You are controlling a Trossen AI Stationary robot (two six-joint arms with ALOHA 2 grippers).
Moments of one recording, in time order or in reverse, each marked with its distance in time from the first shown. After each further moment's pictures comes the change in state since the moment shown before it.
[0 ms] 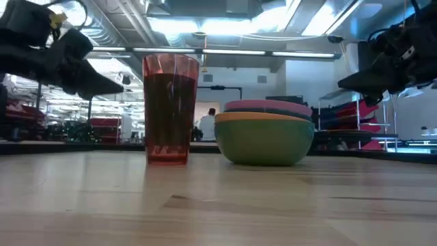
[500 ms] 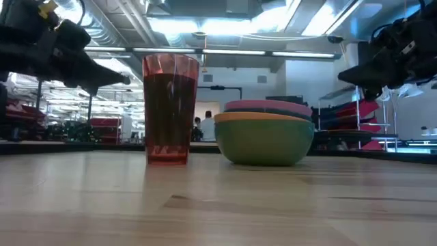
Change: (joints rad) left arm -0.010 -0.063 -0.001 0.079 0.109 0.020; right arm 0.000 -0.079 0.000 0.009 0.010 -0.044
